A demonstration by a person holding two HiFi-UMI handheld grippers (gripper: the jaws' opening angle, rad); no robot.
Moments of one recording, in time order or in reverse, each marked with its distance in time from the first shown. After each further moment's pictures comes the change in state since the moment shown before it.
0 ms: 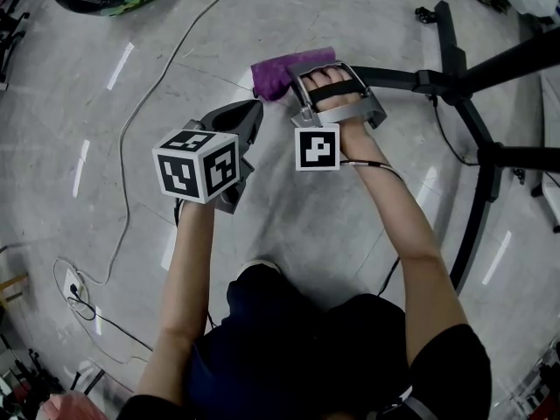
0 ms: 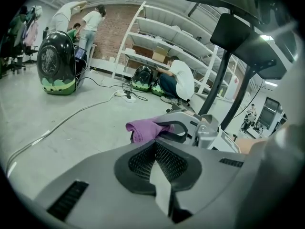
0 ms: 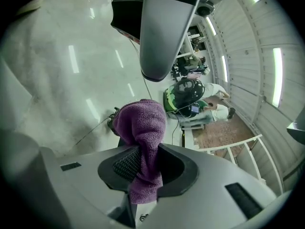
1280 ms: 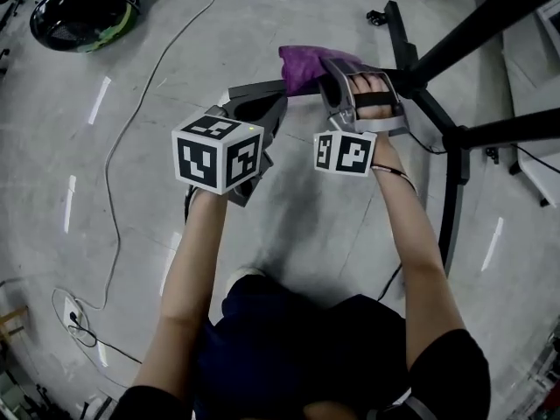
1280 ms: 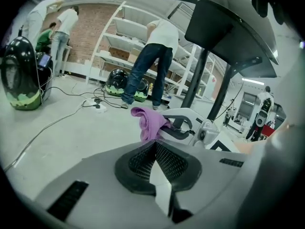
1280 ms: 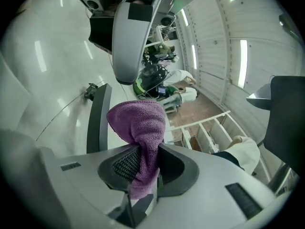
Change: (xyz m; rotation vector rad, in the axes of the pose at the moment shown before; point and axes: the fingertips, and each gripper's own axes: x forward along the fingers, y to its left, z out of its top) left arm 0.045 -0.112 0.054 0.140 -0.030 -0.212; right arm -0.081 -0.054 -0.134 0.206 0.156 -0.256
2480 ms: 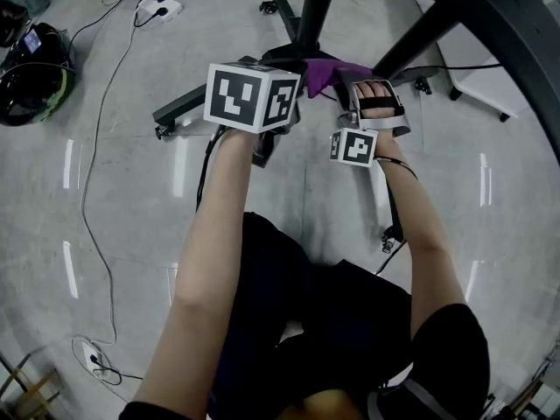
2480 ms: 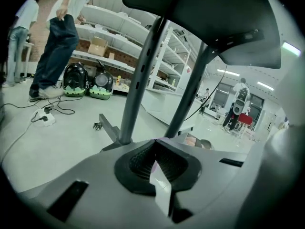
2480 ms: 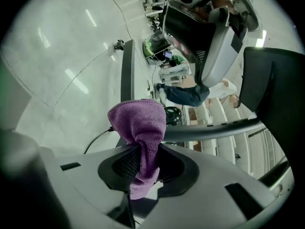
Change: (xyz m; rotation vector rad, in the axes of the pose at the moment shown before) left arm 0.106 -0.223 0.062 0.148 0.111 -0.270; right arm -0.161 0.002 -0.221 -0.108 0.396 0.044
